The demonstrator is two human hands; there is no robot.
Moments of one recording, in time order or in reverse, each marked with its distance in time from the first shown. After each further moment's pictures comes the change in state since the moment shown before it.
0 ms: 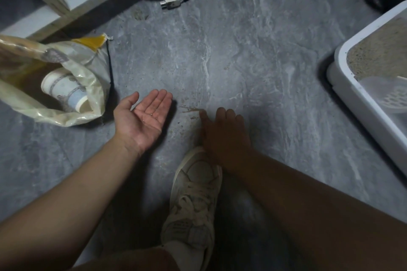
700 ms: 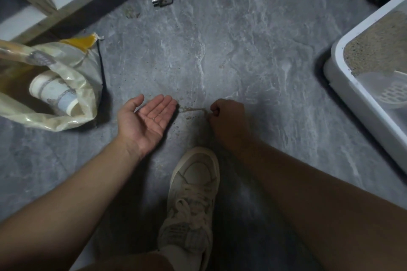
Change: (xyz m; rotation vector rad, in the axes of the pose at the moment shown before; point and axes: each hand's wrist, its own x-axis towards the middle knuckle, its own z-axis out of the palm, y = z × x) left_hand 0.012 -0.013 -0.002 0.112 0.003 -0.062; right_hand 0.028 0.025 -0.005 0.709 0.102 0.305
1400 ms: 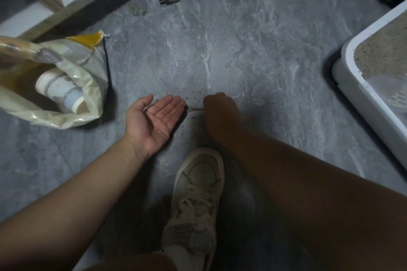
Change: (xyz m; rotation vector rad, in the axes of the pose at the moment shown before) left_hand -0.001 -0.001 0.002 0.032 0.005 -0.042; right_hand 0.008 -0.044 -0.004 -0.411 -0.139 -0.137
